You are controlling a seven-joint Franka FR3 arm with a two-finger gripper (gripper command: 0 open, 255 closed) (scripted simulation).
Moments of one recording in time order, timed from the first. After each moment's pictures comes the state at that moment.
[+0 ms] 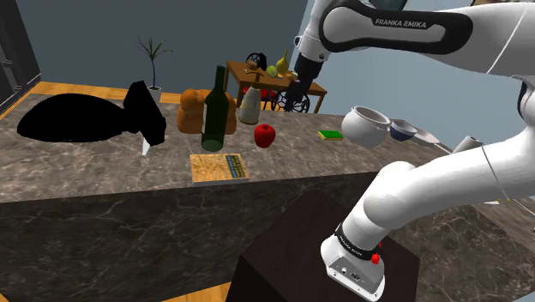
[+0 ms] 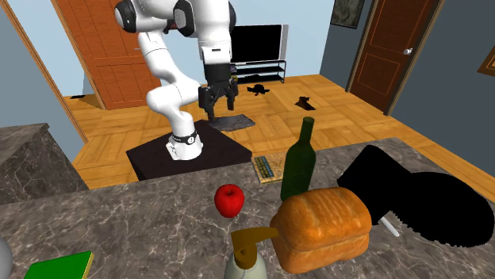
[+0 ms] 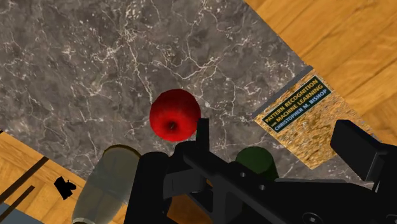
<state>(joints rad) -0.05 -0.63 -0.01 -2.37 -0.06 1.83 -0.22</state>
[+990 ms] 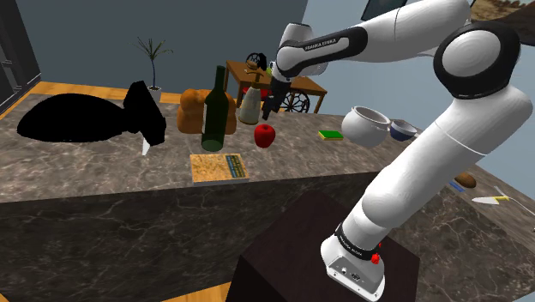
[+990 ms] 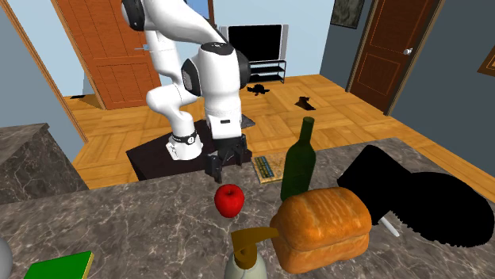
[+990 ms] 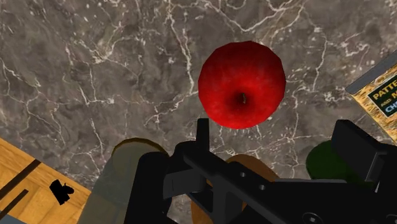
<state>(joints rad) -0.09 -0.15 -0.13 -2.24 -0.06 2.18 -0.36</state>
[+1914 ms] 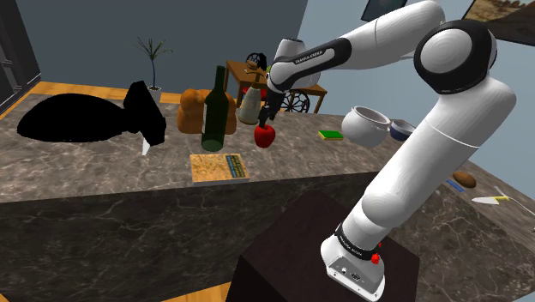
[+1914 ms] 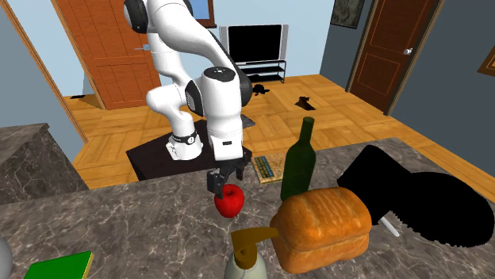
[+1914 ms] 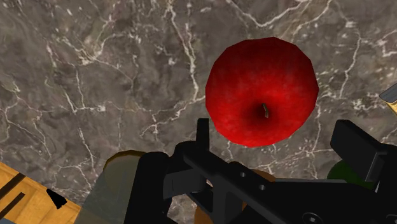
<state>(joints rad) -0.09 -0.06 -0.14 -2.26 -0.05 2.29 -0.38</state>
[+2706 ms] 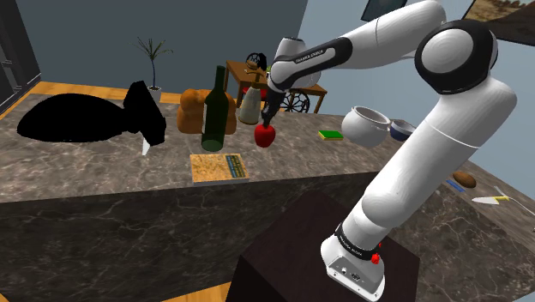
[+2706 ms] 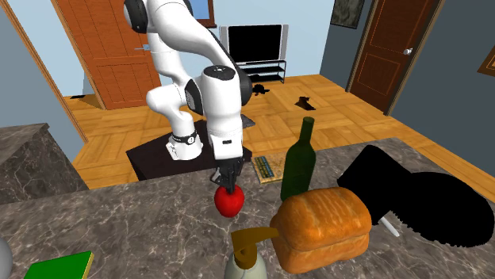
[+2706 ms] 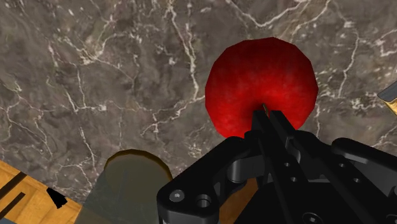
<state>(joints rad) -0.09 -0.06 -0.14 -2.26 -0.05 2.29 -0.38</state>
